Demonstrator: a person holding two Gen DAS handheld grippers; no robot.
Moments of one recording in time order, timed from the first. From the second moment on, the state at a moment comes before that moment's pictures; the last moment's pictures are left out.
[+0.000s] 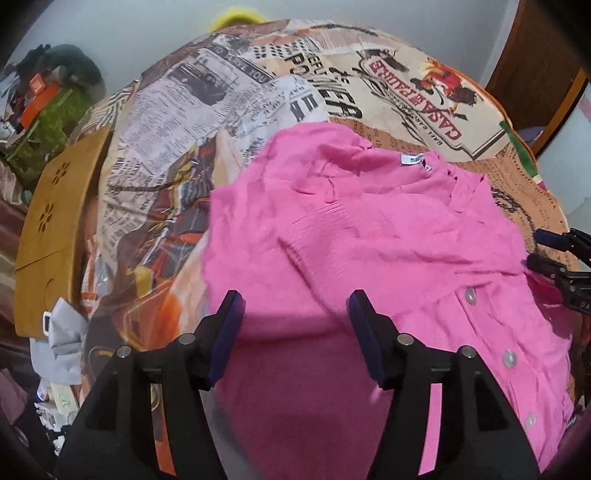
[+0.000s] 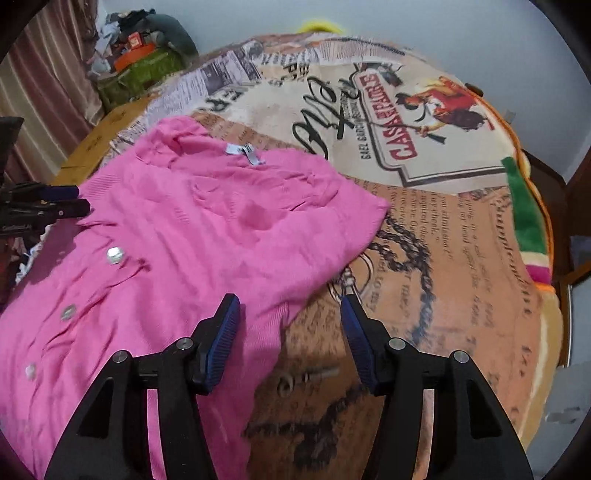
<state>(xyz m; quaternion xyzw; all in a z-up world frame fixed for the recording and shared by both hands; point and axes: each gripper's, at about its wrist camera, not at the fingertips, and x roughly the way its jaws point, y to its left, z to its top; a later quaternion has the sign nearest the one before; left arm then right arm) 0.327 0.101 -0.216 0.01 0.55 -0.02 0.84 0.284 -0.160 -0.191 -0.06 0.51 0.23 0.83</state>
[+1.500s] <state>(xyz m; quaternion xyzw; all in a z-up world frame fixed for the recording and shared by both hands) 0.240 0.109 -0.151 -0.03 0.49 -0.04 0.87 0.212 -0.165 -0.150 -0.03 0.46 0.27 0.85</state>
